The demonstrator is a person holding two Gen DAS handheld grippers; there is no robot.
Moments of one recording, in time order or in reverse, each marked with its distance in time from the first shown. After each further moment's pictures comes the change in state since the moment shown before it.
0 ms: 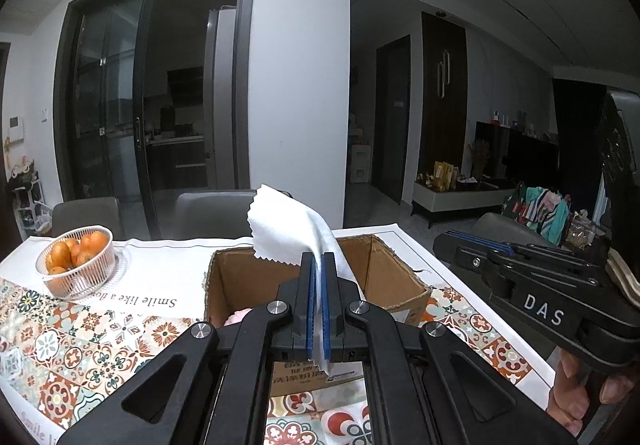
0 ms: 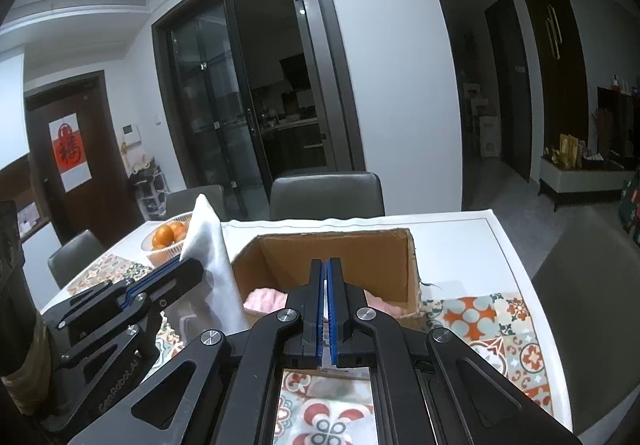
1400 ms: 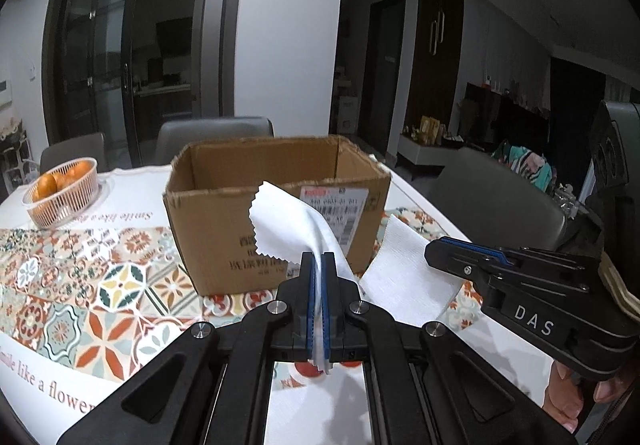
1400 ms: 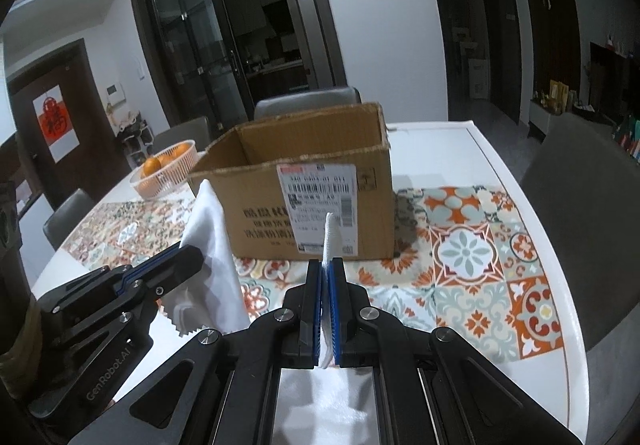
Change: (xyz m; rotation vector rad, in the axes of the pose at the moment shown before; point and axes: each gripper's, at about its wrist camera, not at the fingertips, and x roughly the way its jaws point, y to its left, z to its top) left arm -0.025 -0.033 -0.078 -0.034 0.177 -0.054; right arm -0.026 -0.017 -0.092 0.042 0.196 -0.028
